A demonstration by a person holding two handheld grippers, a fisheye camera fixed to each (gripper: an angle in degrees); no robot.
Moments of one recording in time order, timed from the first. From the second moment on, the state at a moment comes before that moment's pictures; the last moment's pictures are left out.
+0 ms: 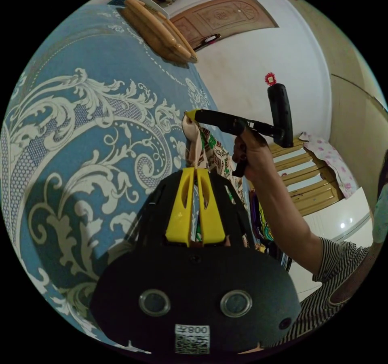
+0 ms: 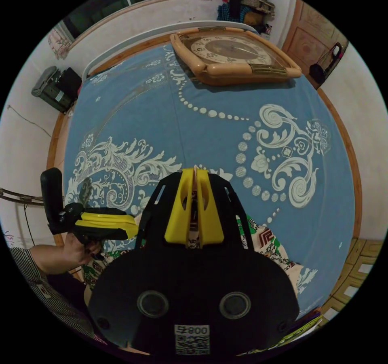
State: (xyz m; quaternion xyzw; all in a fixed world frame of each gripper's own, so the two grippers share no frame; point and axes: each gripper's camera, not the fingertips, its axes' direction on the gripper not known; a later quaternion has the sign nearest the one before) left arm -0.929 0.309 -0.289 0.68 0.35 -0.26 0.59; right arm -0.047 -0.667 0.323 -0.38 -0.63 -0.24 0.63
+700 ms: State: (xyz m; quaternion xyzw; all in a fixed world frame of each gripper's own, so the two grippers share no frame) left arm -0.742 0.266 -0.370 0.61 0.03 -0.10 0.78; right arm 0.054 -0.600 0.477 -0.45 -0.72 0.07 0.53
